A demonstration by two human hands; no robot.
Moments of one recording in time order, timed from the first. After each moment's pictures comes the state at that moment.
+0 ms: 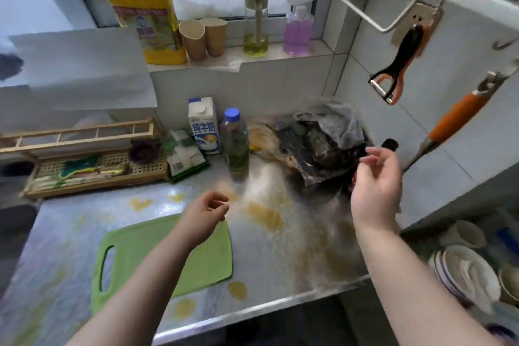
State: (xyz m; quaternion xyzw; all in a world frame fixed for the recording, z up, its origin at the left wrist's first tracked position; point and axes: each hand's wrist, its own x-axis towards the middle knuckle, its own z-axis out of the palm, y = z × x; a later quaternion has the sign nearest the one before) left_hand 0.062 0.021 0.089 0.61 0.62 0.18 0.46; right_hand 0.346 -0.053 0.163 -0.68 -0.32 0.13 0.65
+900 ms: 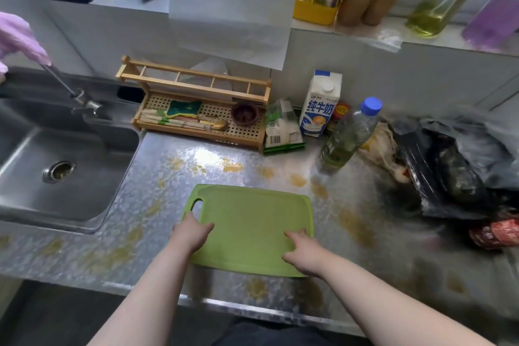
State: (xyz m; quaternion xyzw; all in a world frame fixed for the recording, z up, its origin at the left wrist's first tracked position) left_hand -0.171 0.005 -0.038 0.33 0.83 0.00 0.44; right_hand 0.112 0.012 -0.021 -0.61 -0.62 0.45 -0.19
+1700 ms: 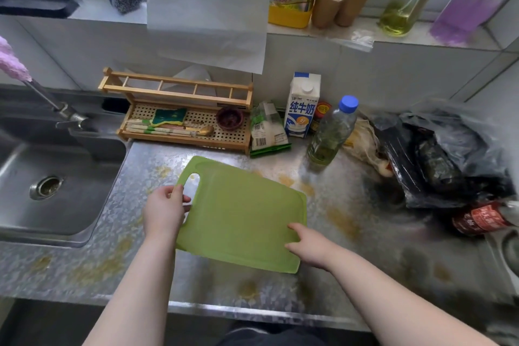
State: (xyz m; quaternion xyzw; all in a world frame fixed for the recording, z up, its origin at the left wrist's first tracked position) left_hand -0.158 0.029 0.036 0.28 0.81 0.38 0.36; right_hand 0.140 0.015 0.012 -0.64 -0.58 0.50 -0.10
